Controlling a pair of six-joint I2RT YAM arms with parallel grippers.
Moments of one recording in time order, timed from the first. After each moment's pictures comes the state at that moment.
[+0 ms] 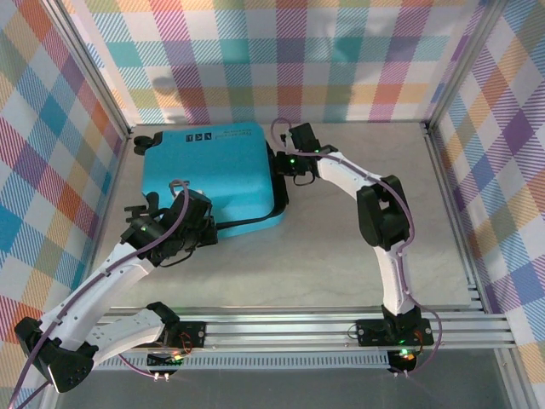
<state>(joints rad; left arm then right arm) -0.62 0.99 1.02 -1.01 -0.19 -0.68 0.48 2.20 1.78 -0.40 -0.32 0.45</state>
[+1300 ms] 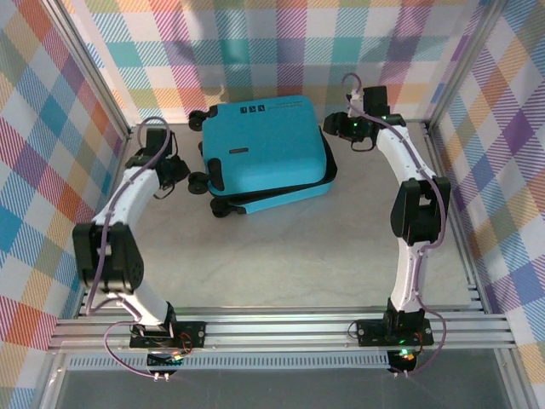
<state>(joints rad) -0.02 1.68 1.37 -0.62 -0.09 -0.55 0.13 2.11 1.95 -0.59 -0.48 0.31</state>
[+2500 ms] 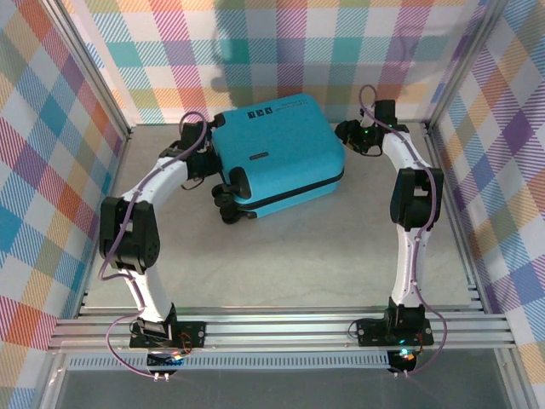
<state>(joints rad) -0.21 1.83 1.45 -0.53 0.00 -0.50 0.02 2.36 2.04 -0.50 -0.63 0.51</state>
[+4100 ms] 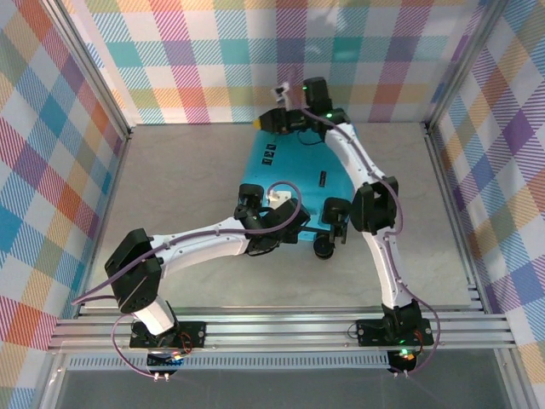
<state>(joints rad) -1.01 1.64 1.25 -0.59 -0.41 -0.79 0.36 2.52 2.59 -0.58 -1.06 0.36</state>
